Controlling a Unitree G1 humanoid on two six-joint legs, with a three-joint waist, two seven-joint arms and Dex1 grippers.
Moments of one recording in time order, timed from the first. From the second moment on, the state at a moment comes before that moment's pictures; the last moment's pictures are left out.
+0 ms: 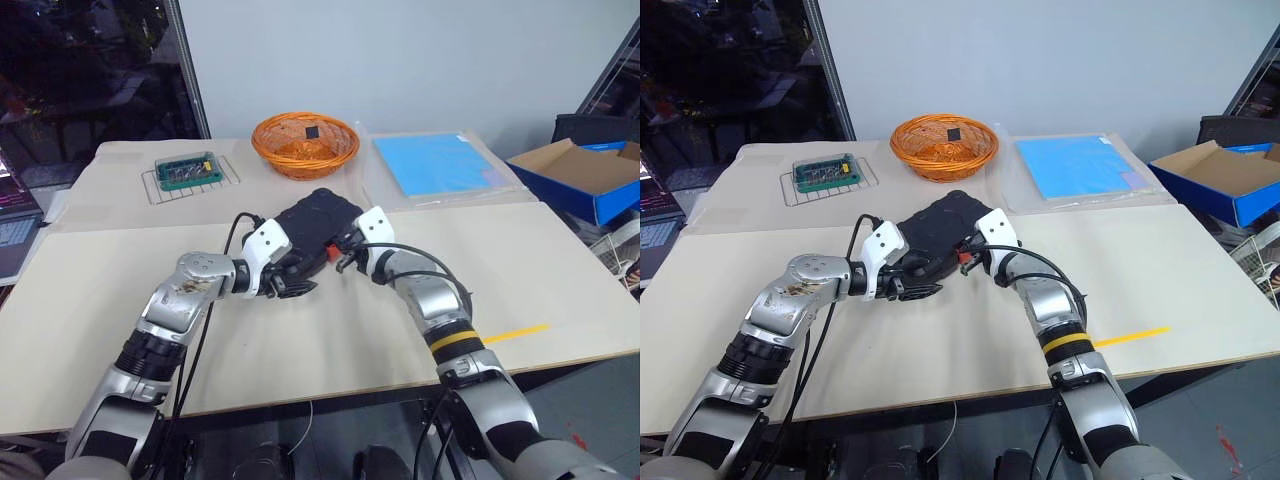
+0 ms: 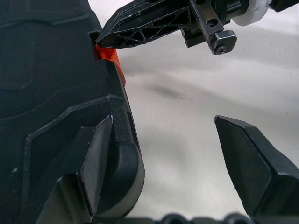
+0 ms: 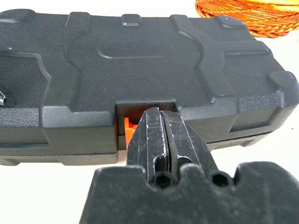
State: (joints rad) left arm -0.63 0.54 -0.22 0.04 -0.23 0.62 -0.88; right arm -0.78 -0.17 0.14 0.51 0.01 0.27 0.50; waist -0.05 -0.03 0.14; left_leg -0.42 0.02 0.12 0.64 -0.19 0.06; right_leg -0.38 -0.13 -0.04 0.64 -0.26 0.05
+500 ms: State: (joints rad) left arm -0.45 0.47 -0.03 -0.07 -0.43 0.57 -0.90; right arm -0.59 -0.35 0.06 -0.04 0.22 0.42 0.68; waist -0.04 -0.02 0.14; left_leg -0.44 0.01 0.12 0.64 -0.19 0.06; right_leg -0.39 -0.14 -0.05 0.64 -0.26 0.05
